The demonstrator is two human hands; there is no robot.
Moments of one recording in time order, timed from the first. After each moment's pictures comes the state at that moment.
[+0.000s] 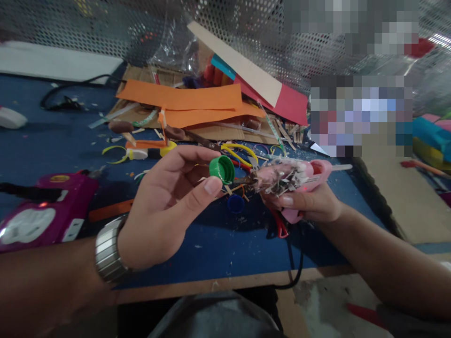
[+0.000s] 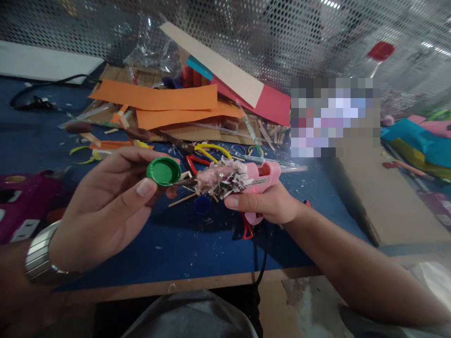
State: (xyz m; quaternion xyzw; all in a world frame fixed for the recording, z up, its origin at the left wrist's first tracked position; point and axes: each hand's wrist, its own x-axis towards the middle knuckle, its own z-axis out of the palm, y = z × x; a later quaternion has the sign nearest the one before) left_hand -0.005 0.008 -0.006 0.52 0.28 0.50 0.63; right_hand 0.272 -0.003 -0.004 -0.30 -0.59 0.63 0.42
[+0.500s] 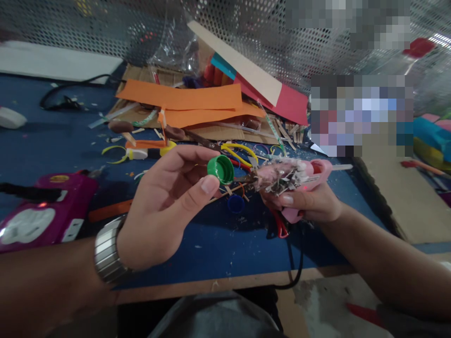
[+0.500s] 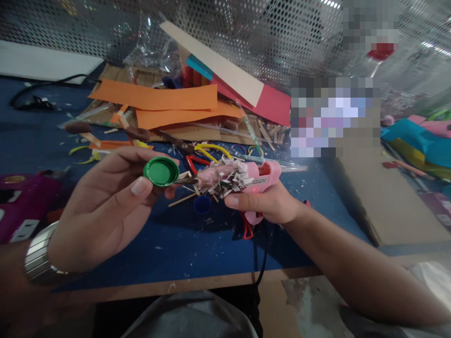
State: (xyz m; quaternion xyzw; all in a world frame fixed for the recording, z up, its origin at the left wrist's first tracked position) left_hand -0.005 0.006 -0.004 0.52 0.29 0.50 0.63; right_hand 0.276 -0.003 -0.009 -0.32 -0.60 0.60 0.42
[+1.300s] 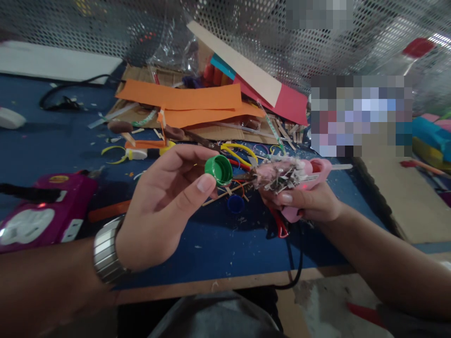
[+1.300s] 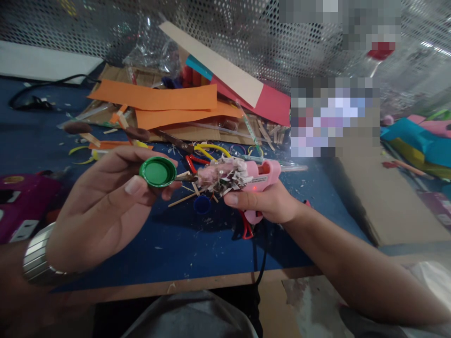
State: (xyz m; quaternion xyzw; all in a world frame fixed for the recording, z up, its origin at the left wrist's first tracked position) left_hand -0.007 0.006 -0.003 0.52 0.29 0.50 0.63; right_hand 0.282 -0.006 -0.017 -0.36 -0.55 0.62 0.42
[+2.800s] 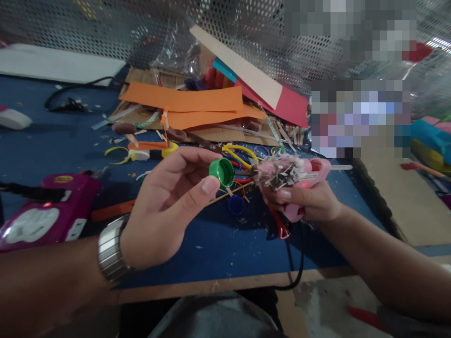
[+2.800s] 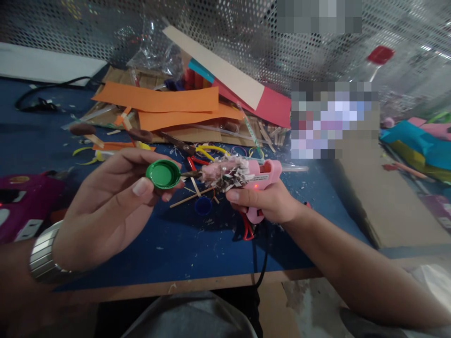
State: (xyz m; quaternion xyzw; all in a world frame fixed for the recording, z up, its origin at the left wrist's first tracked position) left_hand -0.006 0.007 -0.003 0.52 0.29 0.50 0.64; right_hand 0.274 -0.005 -0.010 -0.35 -0.51 0.66 0.43
